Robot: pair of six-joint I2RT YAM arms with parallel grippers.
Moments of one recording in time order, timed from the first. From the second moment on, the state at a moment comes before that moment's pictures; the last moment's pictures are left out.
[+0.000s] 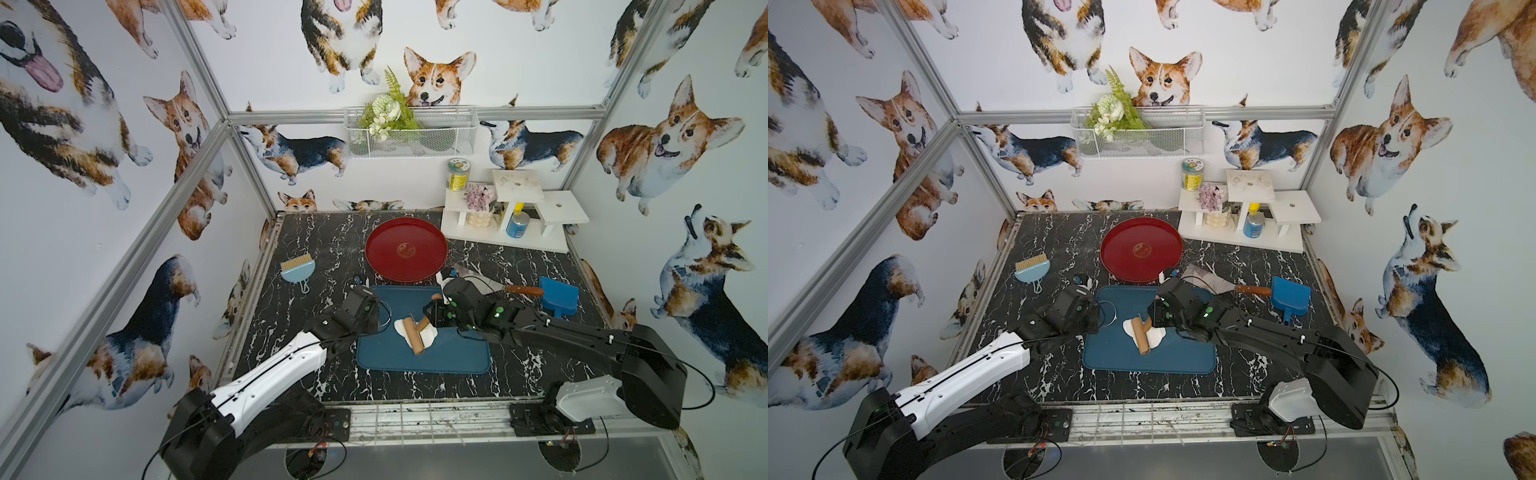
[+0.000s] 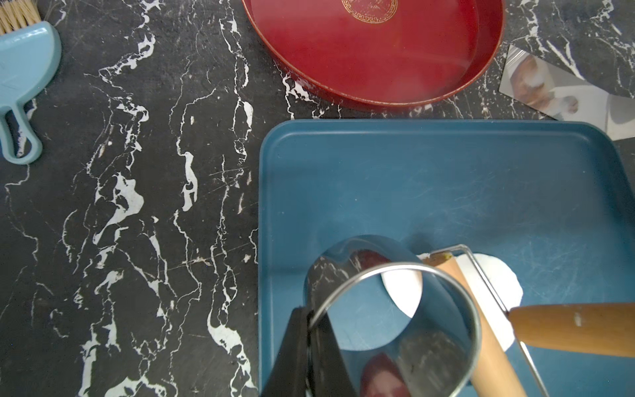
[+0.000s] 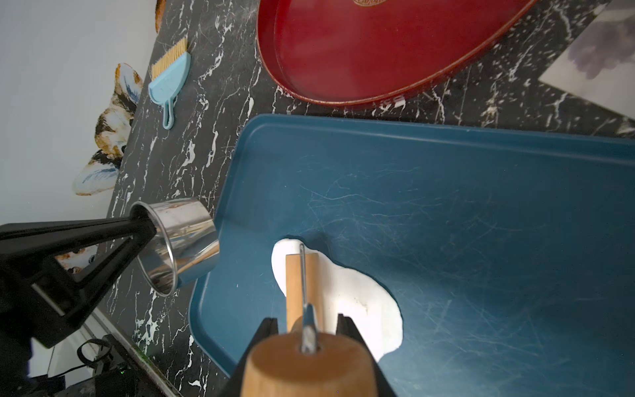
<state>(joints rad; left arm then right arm) -0.63 1.07 0.67 -0.50 -0.25 -0.49 0.86 1.38 0.85 -0.23 0.04 0.77</state>
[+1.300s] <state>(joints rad) -0.62 1.04 0.66 -0.50 -0.26 -0.49 0.68 1.32 0.77 -0.27 -0.01 0.65</state>
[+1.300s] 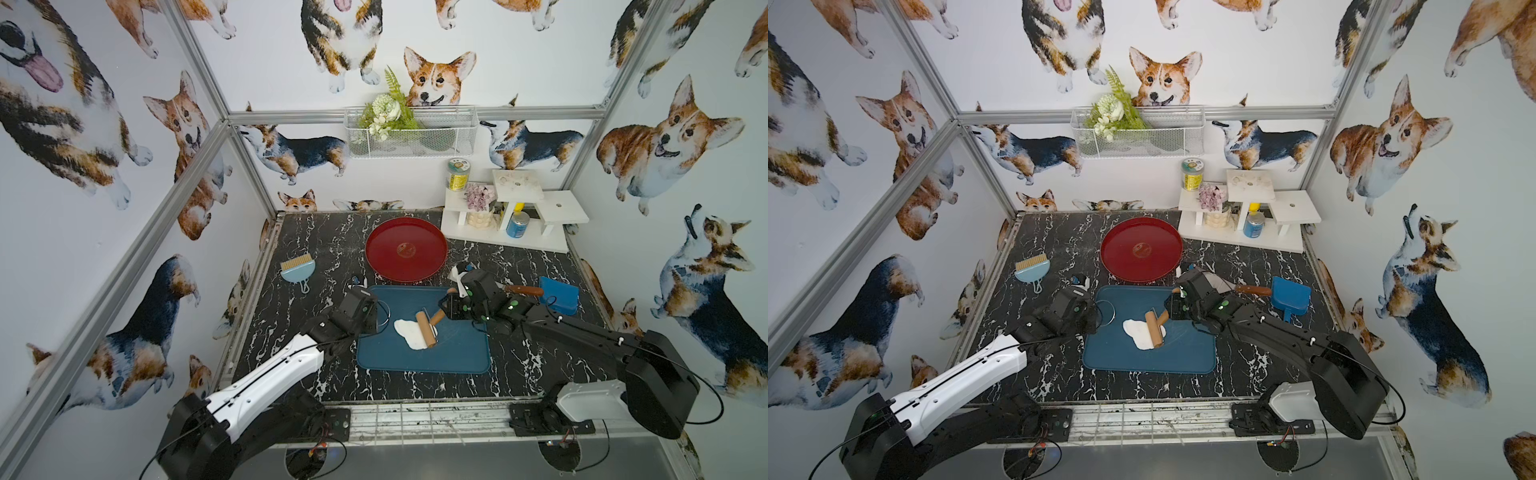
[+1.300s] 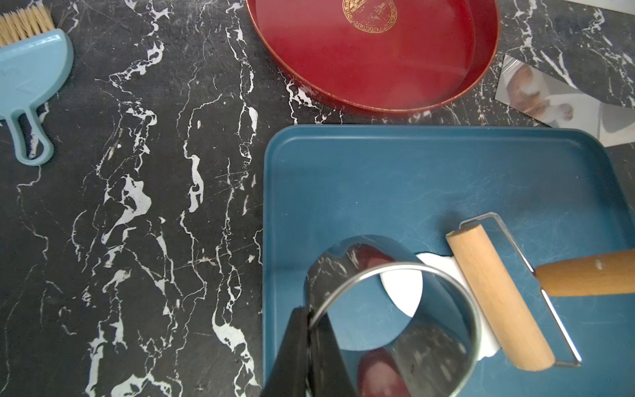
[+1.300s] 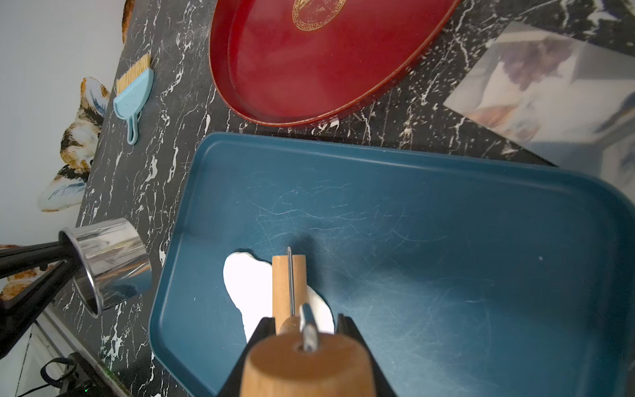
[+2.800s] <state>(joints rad) -0.62 1.04 0.67 -0.50 -0.26 -0.49 0.50 1.08 0.93 -0.67 0.35 0.57</state>
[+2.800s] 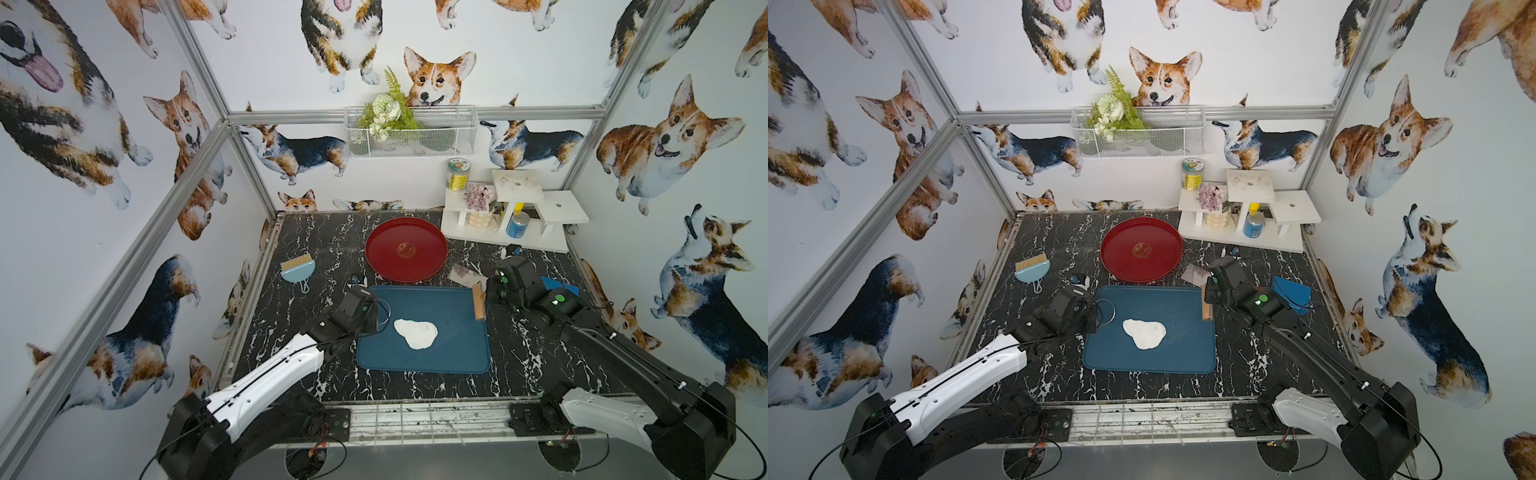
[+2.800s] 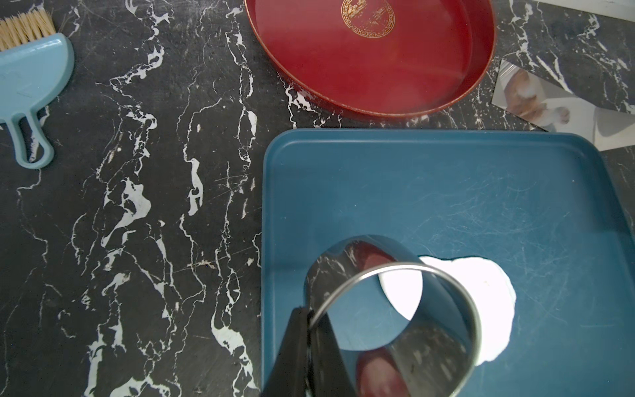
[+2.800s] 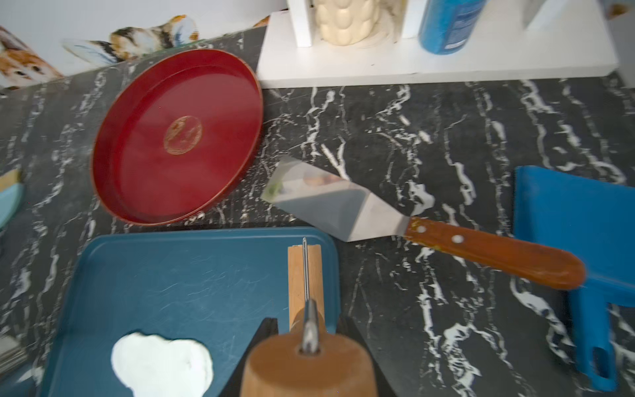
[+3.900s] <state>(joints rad) -0.62 1.03 0.66 -0.49 -0.26 -0.49 0.19 1.17 0.88 -0.28 0.13 0.63</state>
